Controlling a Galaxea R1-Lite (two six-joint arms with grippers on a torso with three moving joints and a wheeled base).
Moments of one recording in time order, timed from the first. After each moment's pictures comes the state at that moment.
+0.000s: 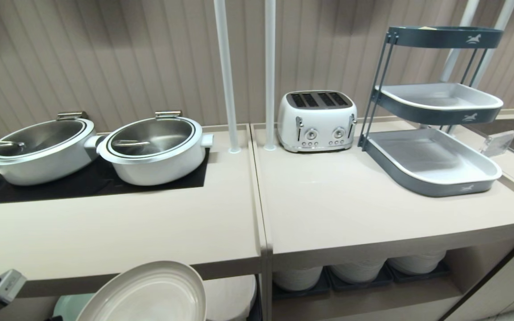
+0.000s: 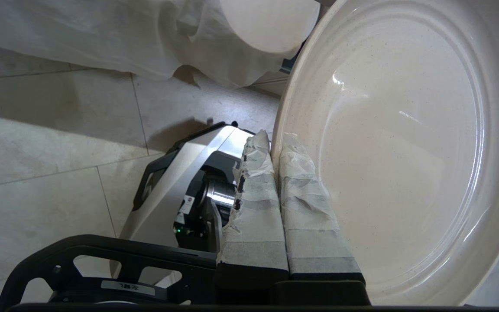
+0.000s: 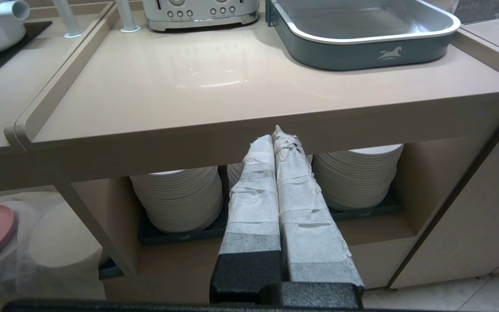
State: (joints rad) left arm -0.08 1.05 -0.25 0.10 -0.06 -0.58; right arm 0.00 0.00 0.00 0.00 -0.02 0.04
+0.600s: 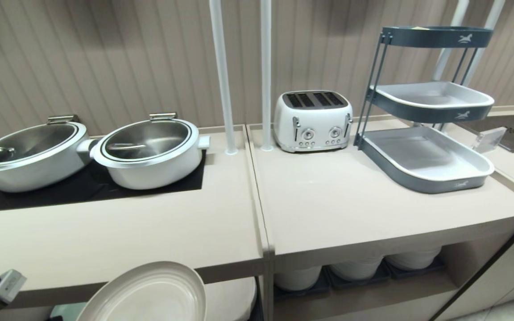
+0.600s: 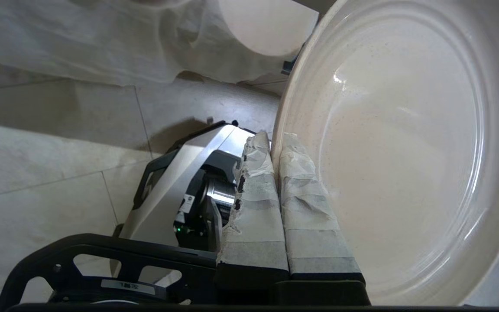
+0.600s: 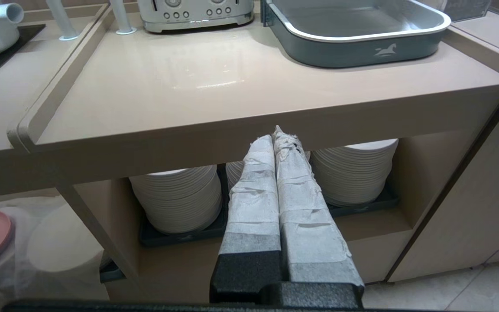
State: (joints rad) left arm -0.08 1.05 -0.25 0.10 -0.06 -0.58; right arm 0.00 0.00 0.00 0.00 -0.02 0.04
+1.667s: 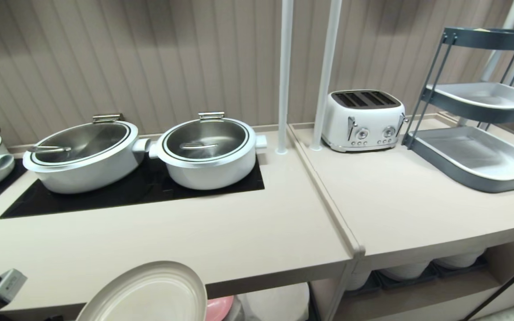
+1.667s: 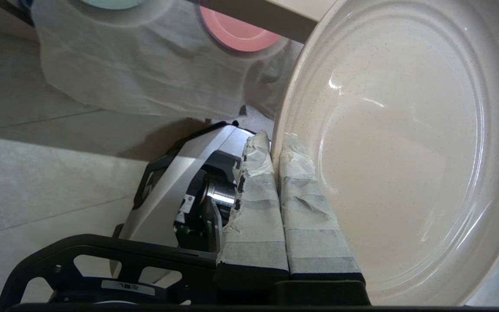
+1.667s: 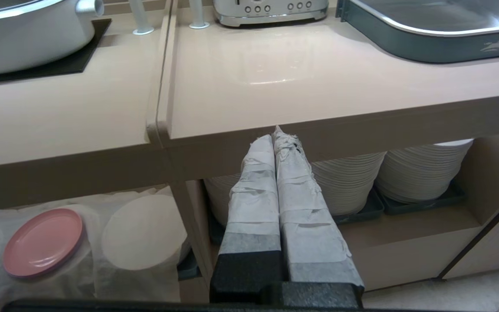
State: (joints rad) left arm -0.07 1.06 -0.25 0.10 -0.06 -0.58; right arm 0.00 0.00 0.00 0.00 -0.02 0.04
